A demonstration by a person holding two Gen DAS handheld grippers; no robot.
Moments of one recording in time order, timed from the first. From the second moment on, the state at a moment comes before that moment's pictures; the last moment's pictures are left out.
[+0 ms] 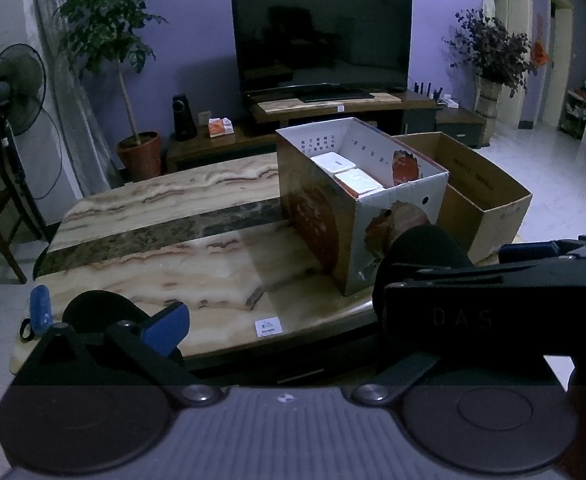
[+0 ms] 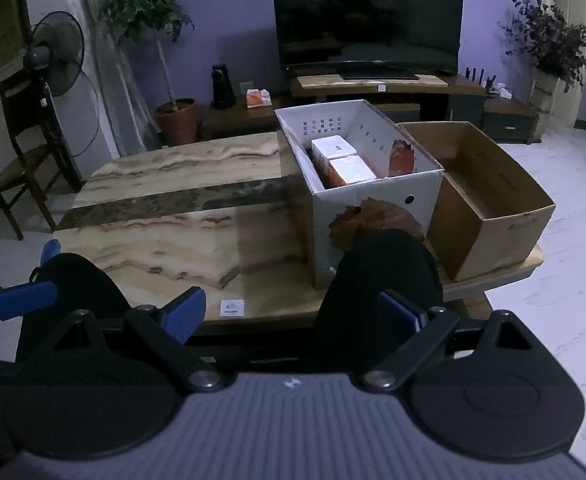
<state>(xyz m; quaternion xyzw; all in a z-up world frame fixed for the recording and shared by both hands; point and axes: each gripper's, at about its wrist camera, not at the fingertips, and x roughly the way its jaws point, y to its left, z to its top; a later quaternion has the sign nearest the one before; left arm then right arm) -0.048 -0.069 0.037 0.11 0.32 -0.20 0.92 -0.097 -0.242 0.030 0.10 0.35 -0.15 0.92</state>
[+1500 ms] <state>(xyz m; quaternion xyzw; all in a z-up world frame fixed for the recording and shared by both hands) -0.053 -0.076 0.033 0.13 0.32 -0.21 0.91 -0.095 -0.237 0.031 0.09 0.37 -0.16 0.91</state>
